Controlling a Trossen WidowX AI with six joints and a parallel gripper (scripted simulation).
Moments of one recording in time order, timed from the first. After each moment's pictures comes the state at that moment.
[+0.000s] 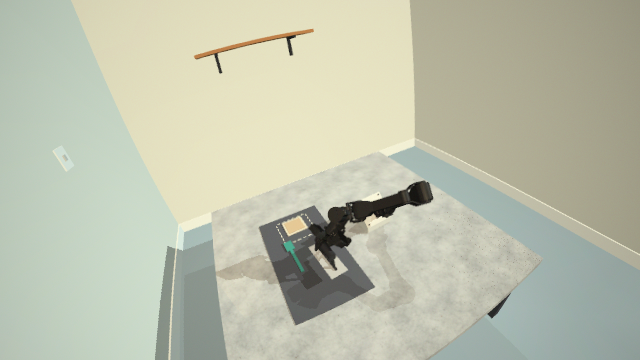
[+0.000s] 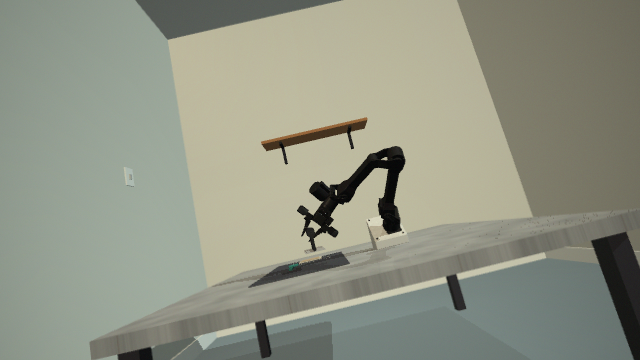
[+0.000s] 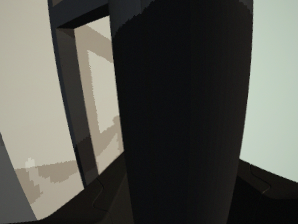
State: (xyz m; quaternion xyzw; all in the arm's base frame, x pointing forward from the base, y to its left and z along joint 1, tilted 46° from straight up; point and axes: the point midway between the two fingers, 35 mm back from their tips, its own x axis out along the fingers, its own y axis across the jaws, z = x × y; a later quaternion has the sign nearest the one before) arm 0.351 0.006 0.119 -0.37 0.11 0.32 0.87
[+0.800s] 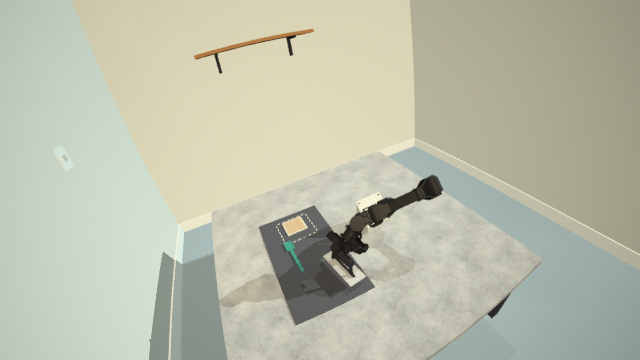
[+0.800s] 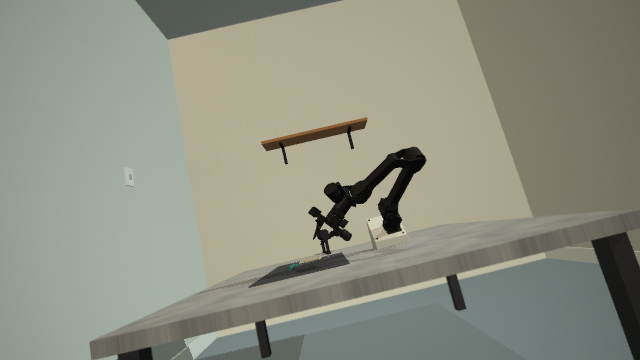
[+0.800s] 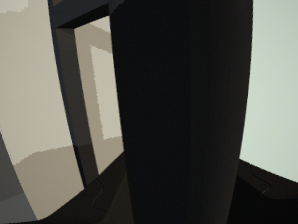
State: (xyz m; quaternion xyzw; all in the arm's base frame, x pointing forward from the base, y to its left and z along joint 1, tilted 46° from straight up) arm 0.310 0.063 0.144 -0.37 0.08 0.32 0.87
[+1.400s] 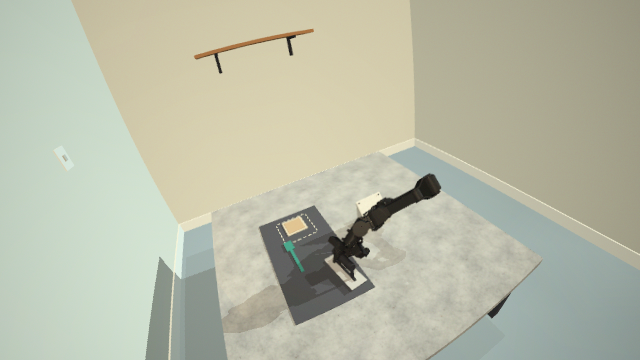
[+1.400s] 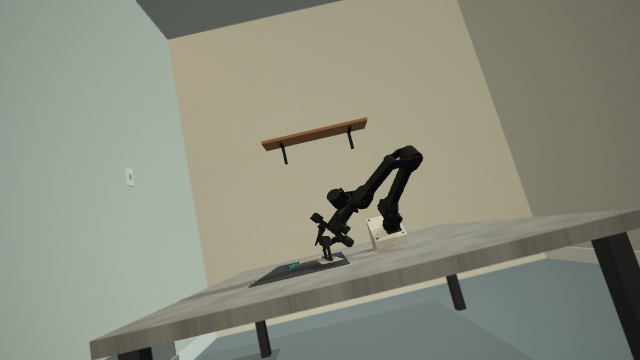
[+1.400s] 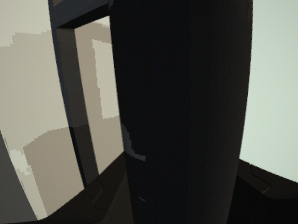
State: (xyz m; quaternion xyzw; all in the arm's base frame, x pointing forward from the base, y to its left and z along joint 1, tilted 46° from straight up) arm 0.309 0.083 0.130 -0.37 0.07 0.32 0.87
